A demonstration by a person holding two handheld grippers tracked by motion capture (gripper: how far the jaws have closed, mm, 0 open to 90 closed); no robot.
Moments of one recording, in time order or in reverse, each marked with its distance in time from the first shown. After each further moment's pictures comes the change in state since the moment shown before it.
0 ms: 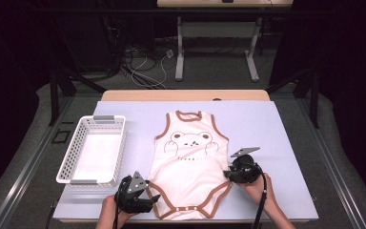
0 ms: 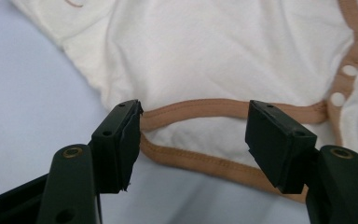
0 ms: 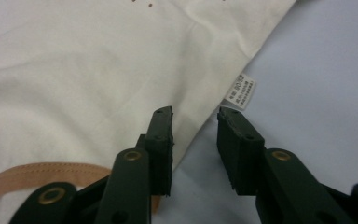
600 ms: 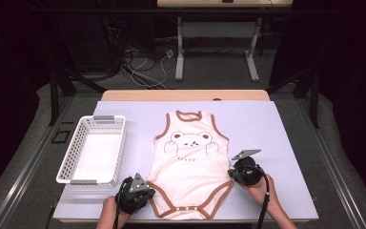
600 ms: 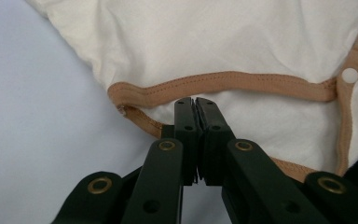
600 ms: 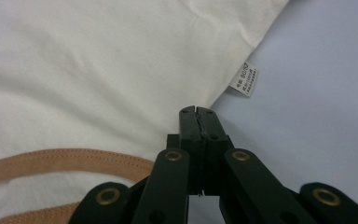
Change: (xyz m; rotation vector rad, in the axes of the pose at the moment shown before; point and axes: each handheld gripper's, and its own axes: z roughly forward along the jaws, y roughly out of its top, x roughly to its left) left arm -0.001 -0.004 0.006 0.051 -0.059 -0.015; right arm -0.003 -0.006 -0.005 -0.003 0.005 -0.046
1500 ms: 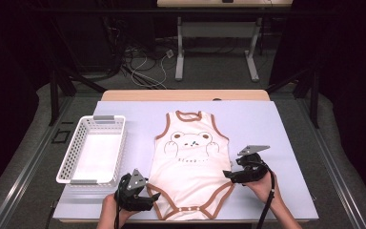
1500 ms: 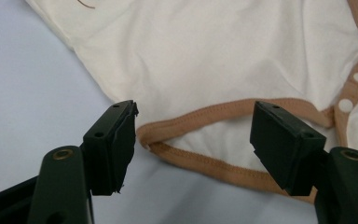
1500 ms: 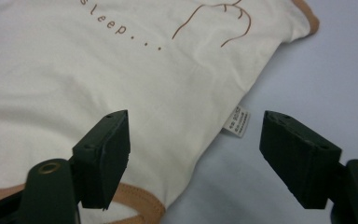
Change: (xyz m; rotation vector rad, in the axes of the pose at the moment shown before) left arm 0.002 0.012 -0.009 -0.072 0.063 -0.017; right arm -0.015 0.005 -0.010 -0.124 0.075 -0.014
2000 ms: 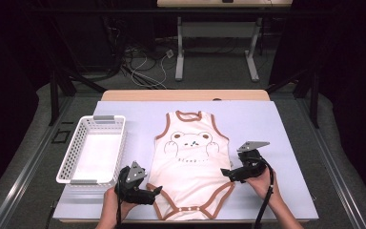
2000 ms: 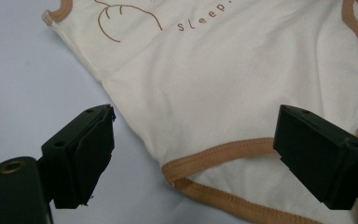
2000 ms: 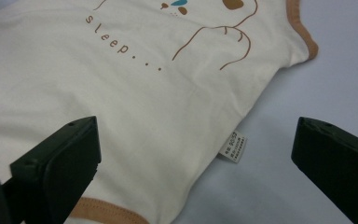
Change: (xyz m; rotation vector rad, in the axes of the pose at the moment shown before) left arm 0.010 0.016 -0.002 -0.058 0.027 -0.014; right arm -0.006 0.009 0.004 -0.040 0.030 -0.018
